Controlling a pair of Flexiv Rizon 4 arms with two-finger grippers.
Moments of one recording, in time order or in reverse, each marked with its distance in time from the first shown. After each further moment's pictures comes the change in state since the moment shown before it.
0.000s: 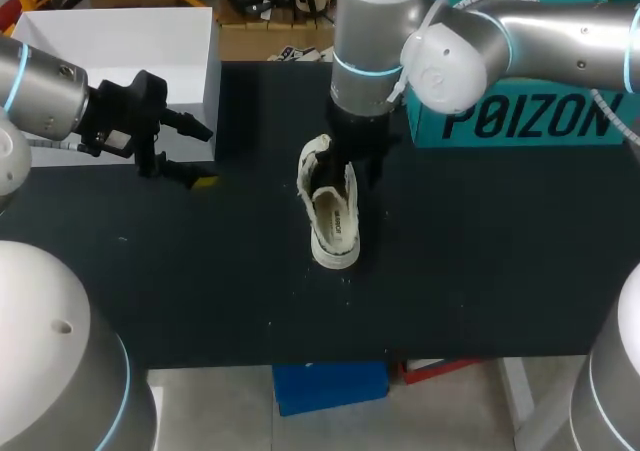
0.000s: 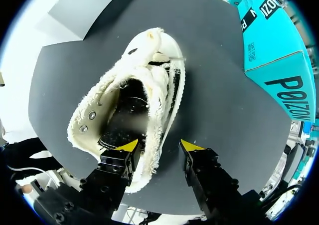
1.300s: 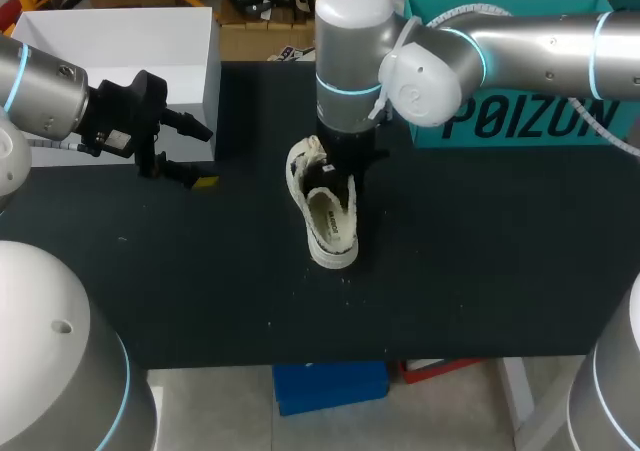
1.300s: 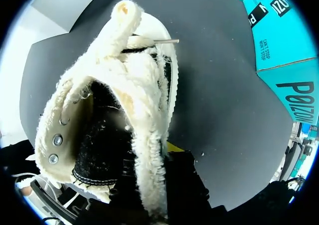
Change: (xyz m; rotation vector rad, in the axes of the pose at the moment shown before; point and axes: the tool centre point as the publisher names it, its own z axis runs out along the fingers) left arm 0.000 0.000 0.000 0.000 0.000 0.000; right arm 0.007 0.009 0.038 0.027 -0.036 -0.001
